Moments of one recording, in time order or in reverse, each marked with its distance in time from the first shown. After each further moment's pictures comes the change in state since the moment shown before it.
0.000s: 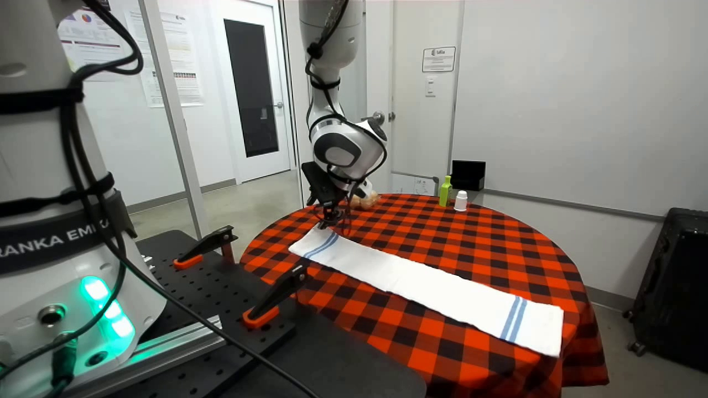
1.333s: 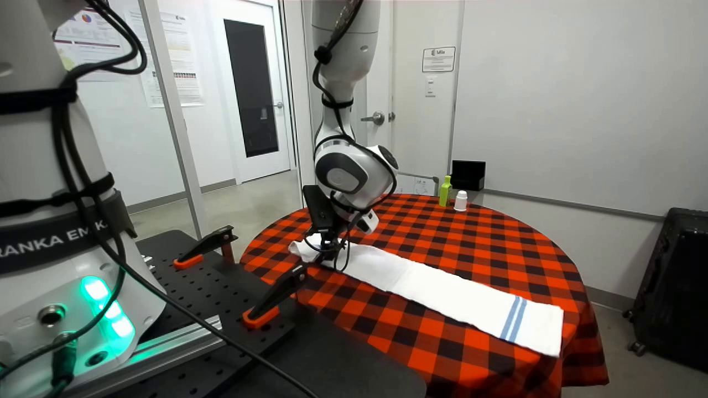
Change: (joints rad) arm -0.105 0.004 -0.058 -0.169 0.016 0.001 0.022
